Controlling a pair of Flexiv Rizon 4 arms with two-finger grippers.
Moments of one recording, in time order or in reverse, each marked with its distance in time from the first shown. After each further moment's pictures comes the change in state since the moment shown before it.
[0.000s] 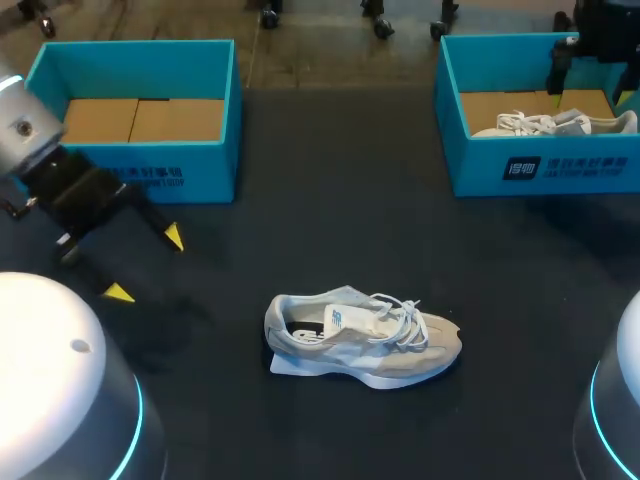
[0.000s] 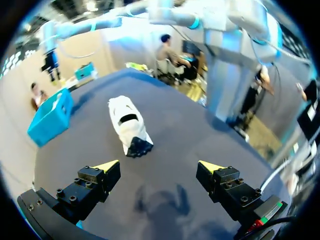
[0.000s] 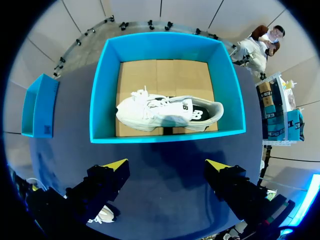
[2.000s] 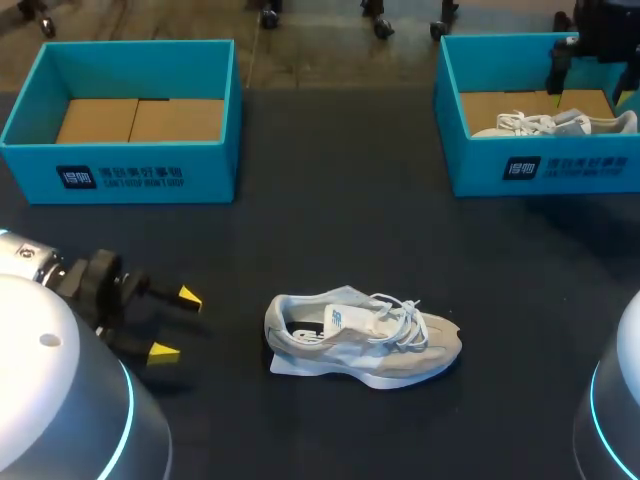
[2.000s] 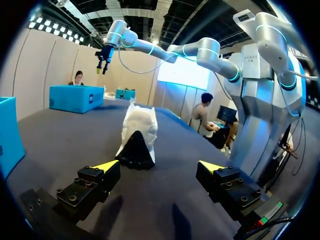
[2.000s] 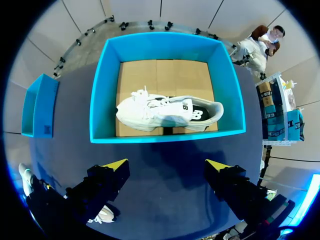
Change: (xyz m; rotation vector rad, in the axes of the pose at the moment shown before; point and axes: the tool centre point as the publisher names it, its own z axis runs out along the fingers) left arm 0.017 0.036 0.101 0.526 -0.184 -0.397; right arm 0.000 0.000 0.000 0.000 0.000 0.000
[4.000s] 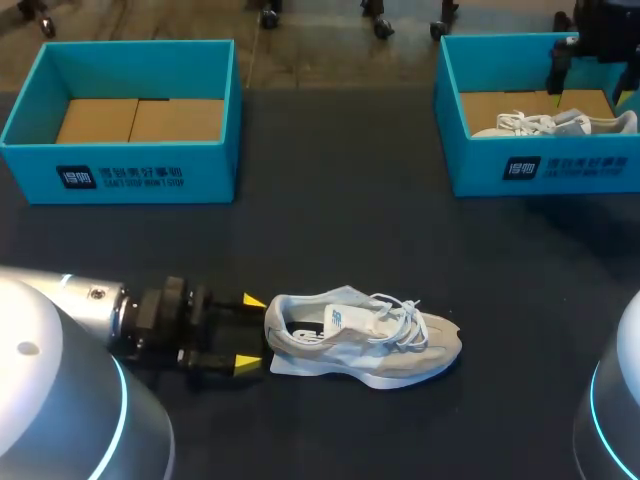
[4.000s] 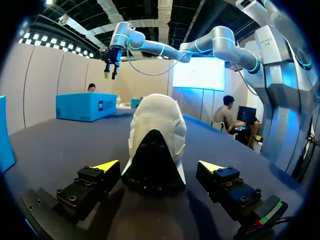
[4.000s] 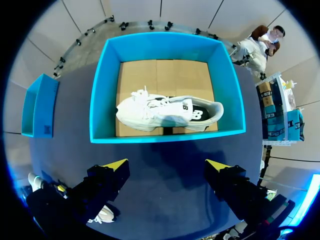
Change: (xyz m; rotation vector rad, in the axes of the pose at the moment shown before) left arm -0.040 0.008 0.100 0.086 -0.174 0.077; right arm 0.000 0.000 0.000 0.000 0.000 0.000
